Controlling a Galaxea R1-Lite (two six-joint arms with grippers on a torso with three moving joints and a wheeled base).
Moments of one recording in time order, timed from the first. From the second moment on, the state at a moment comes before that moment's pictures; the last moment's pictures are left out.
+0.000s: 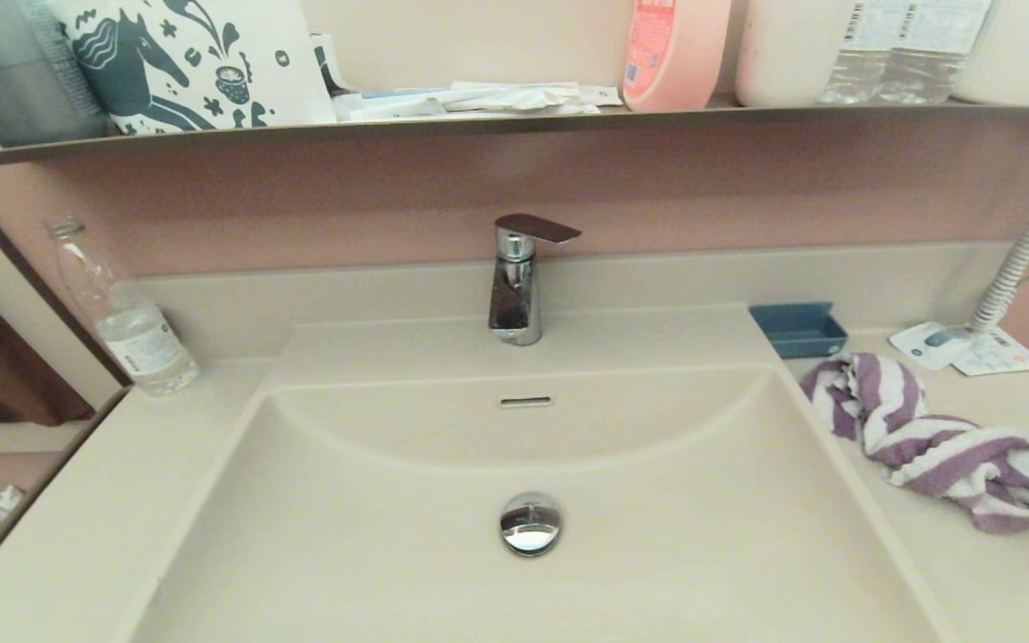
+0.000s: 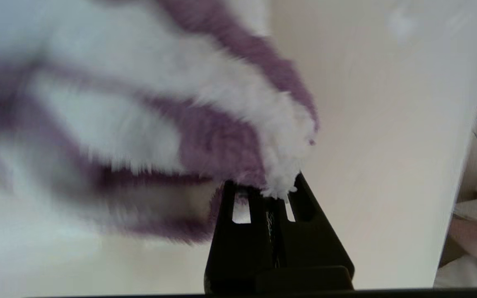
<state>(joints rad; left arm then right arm) -0.01 0.00 0.00 0.01 -0.01 0.07 -0.44 1.59 -0.91 0.28 0.00 -0.46</state>
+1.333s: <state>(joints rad) -0.01 0.00 0.00 0.01 -0.01 0.07 -0.26 1.49 -0.58 0.02 0.19 -0.33</state>
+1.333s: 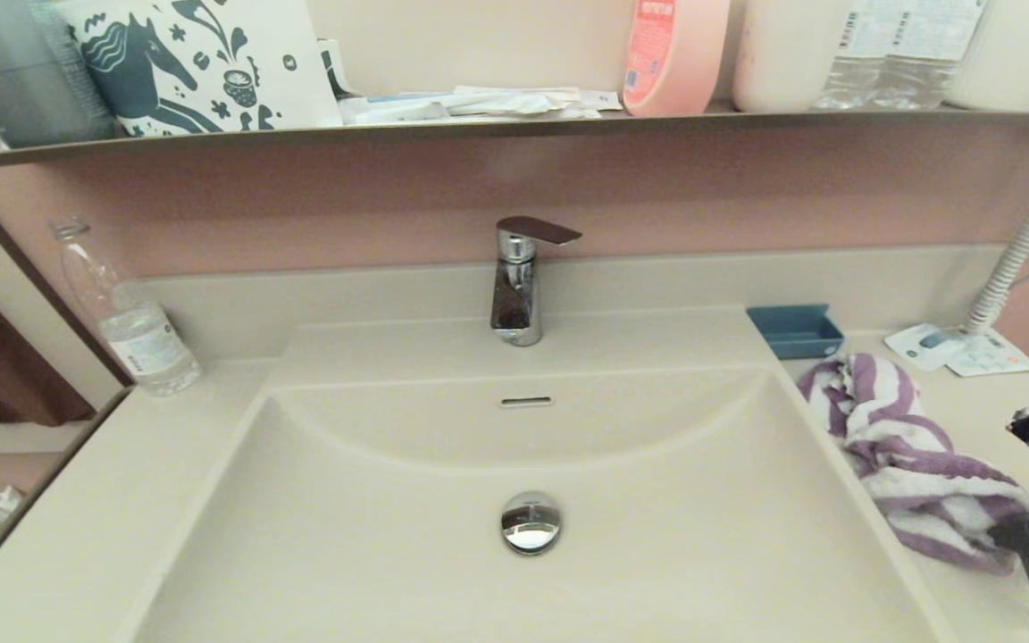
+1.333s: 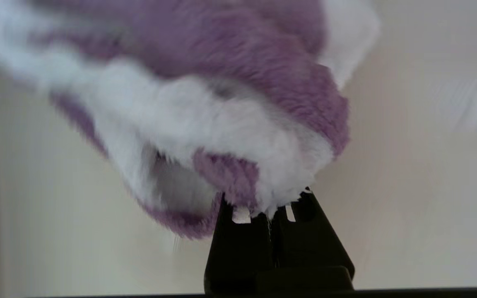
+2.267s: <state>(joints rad) -0.01 0.00 0.00 0.01 -0.01 0.07 -0.28 1.62 -0.93 0.22 0.04 -0.19</state>
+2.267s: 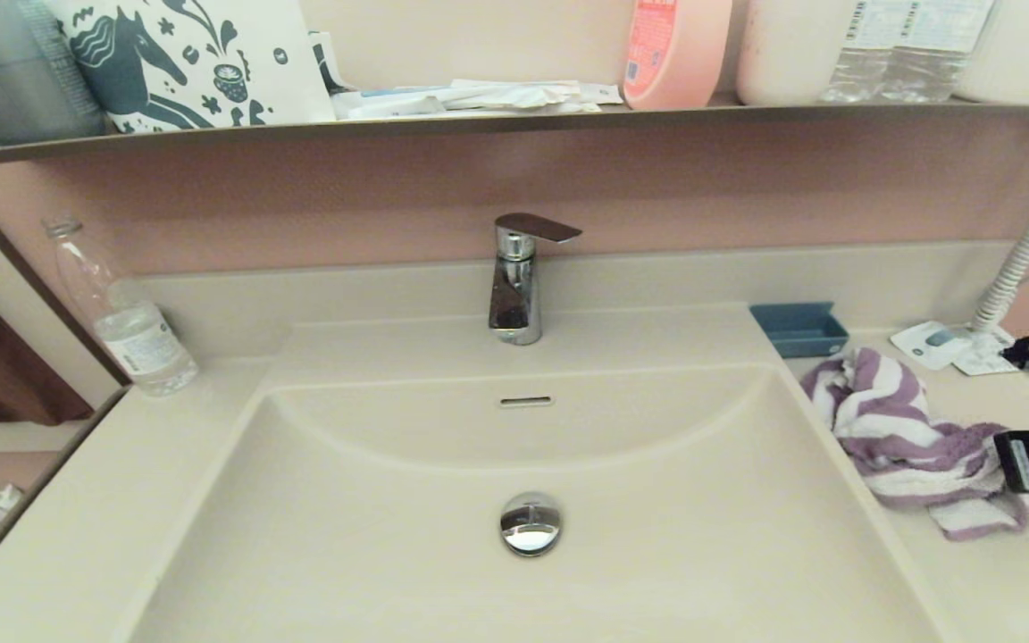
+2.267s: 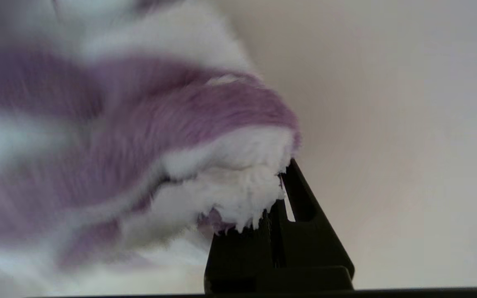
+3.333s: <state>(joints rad) -0.01 0.00 0.00 0.01 -0.01 0.07 -0.72 1.52 -1.05 0.51 0.05 -0.54</state>
